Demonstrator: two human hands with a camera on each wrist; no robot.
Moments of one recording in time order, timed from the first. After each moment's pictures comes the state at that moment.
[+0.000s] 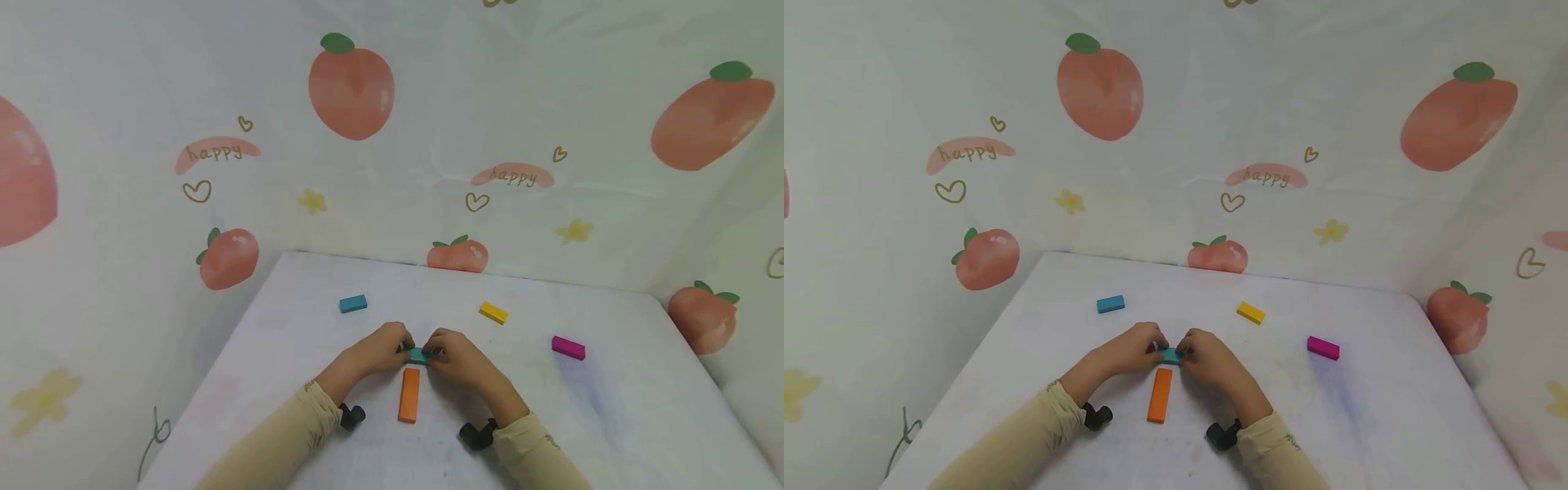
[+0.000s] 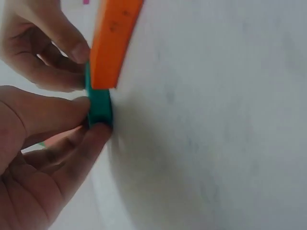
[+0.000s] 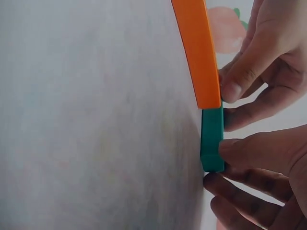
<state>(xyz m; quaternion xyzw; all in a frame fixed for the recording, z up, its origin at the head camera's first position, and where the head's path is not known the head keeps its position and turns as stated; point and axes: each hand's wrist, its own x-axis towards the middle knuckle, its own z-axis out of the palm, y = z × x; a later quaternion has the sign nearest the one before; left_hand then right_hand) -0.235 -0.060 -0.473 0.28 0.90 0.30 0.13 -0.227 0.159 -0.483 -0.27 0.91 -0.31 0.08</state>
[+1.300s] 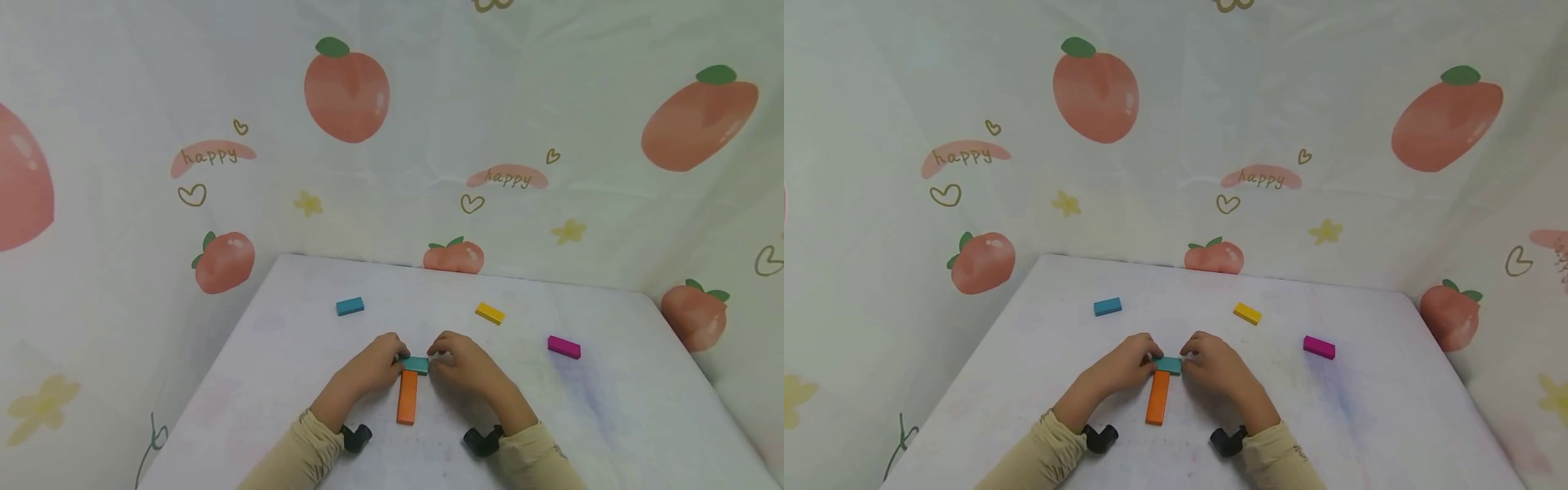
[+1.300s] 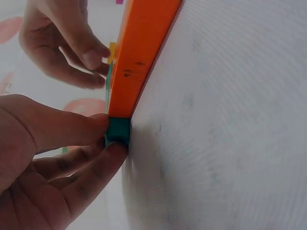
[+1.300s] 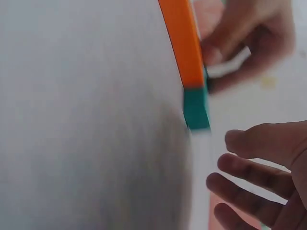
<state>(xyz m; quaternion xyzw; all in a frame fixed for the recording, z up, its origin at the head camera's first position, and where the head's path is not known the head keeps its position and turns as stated) -0.207 -0.060 -0.478 0.22 0.91 0.32 0.12 -0.213 0.171 -0.475 -0.21 0.93 -0.29 0.07</state>
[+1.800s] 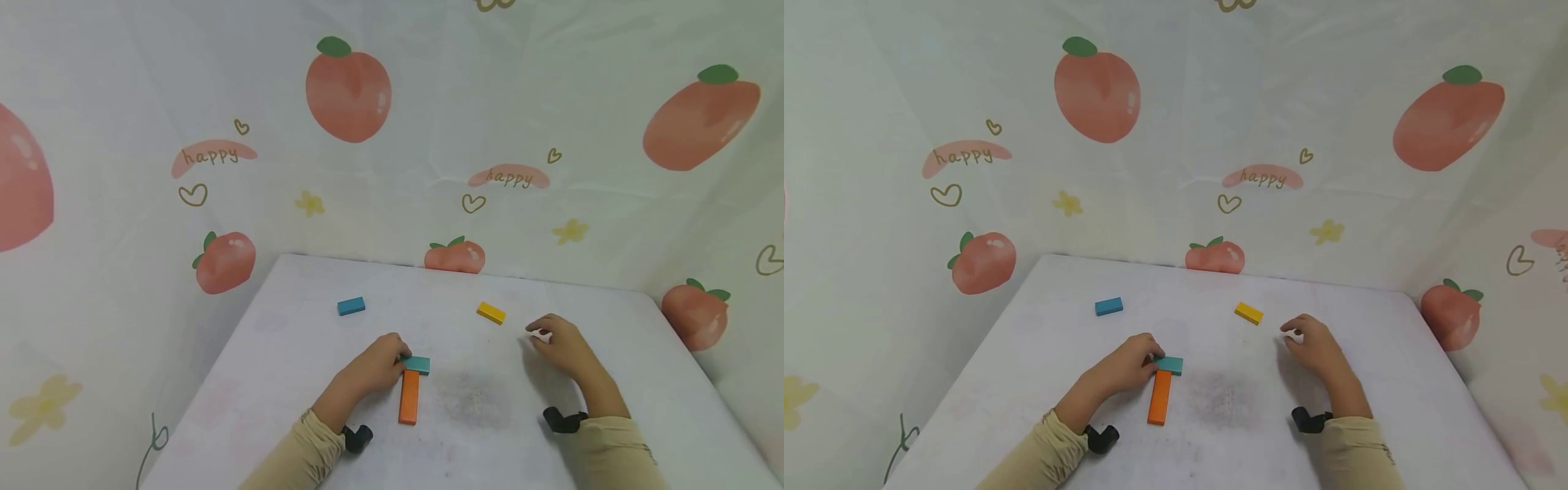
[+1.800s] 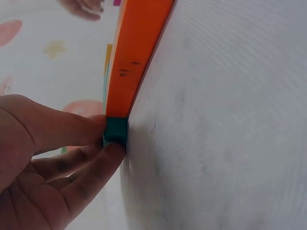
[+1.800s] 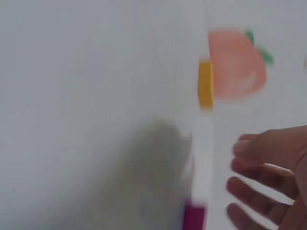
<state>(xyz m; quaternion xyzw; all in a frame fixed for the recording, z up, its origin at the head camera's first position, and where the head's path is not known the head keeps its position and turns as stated) -0.207 -0.058 -0.478 0.22 0.92 0.31 0.13 -0.233 0.331 -0.466 -0.11 0.96 -0.24 -0.02</state>
